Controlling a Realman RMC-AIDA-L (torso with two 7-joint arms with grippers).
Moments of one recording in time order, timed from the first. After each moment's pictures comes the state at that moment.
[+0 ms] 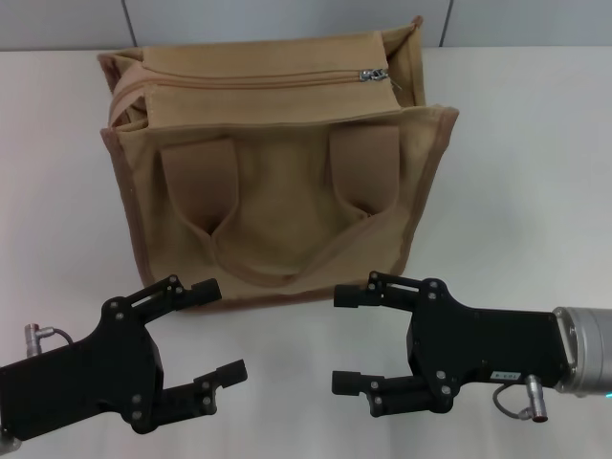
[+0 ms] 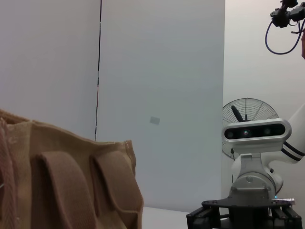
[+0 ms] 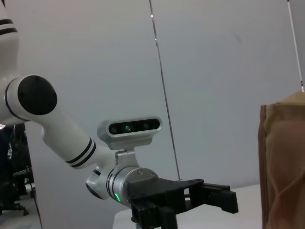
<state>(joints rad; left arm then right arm) -0.29 -2.07 0.57 0.35 1.95 1.91 -0.69 0.52 2.09 -0.88 -0.20 -1.79 -1.75 0.79</state>
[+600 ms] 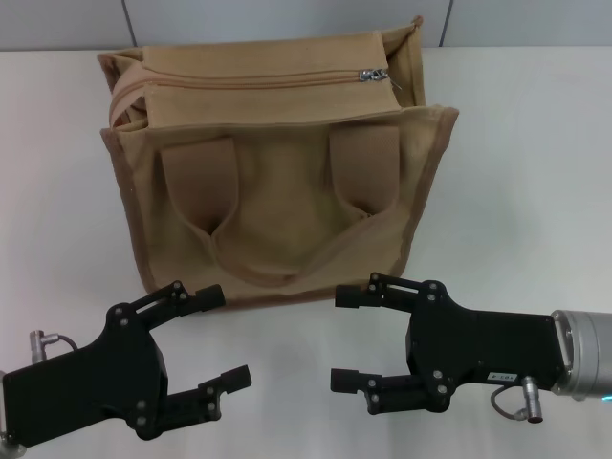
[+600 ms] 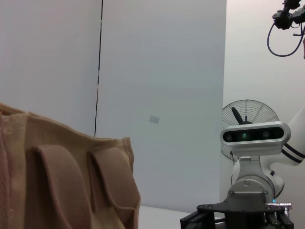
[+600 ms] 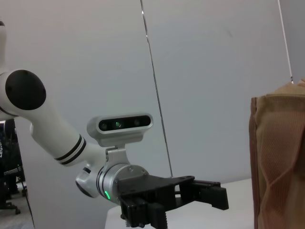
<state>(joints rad) -0.28 -2.07 0.58 0.33 1.95 1.90 -0.69 0.52 2.09 -0.88 -0.18 -1.79 -1.73 0.79</state>
